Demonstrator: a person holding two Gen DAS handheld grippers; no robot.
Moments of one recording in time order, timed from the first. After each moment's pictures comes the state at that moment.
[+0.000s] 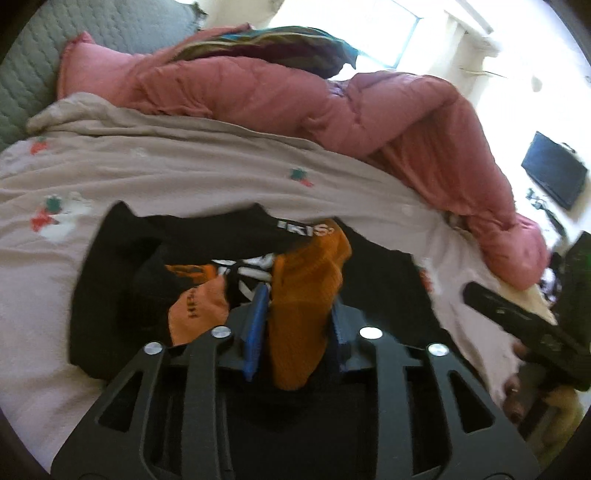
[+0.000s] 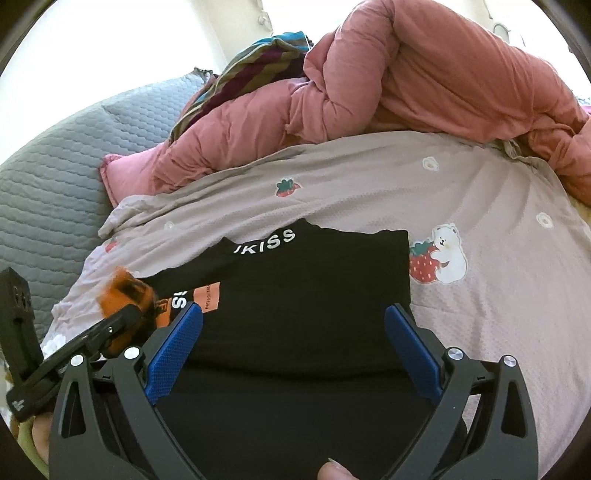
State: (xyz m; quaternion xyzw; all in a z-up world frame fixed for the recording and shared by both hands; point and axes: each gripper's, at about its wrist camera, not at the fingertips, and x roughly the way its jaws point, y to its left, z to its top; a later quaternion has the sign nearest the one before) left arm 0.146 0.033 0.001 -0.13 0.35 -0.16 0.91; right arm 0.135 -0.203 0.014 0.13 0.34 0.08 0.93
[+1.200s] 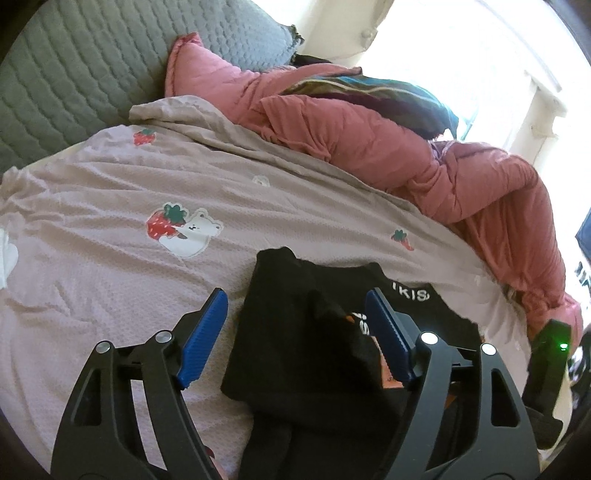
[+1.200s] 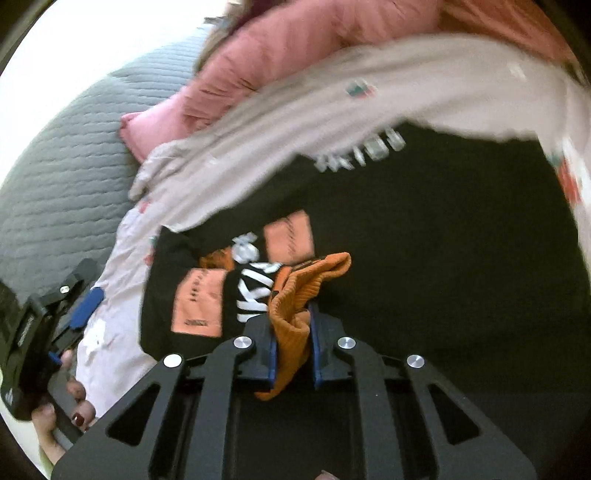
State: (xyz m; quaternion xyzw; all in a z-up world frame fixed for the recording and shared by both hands) left arm 0.143 0.147 0.020 -0.20 0.32 0.01 0.93; right arm 0.183 -0.109 -0.019 0.18 0.42 0.19 0.87
